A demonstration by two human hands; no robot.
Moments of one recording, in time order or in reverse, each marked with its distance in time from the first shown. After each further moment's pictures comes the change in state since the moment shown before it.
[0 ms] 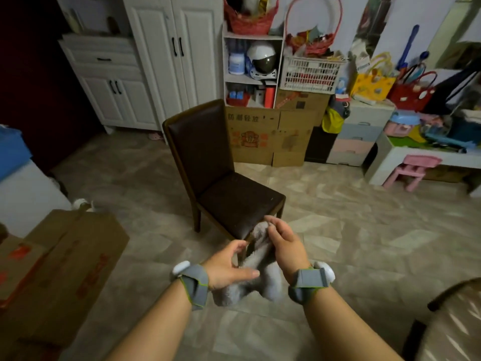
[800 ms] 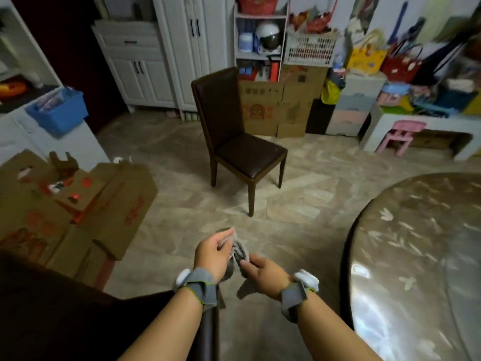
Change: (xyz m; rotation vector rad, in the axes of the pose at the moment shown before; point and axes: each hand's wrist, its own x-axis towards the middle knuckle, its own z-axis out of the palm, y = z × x) left_hand -0.361 -0.113 0.169 -0.135 0.565 0.044; right_hand -0.428 0.118 0.033 -0.537 -0.446 0.184
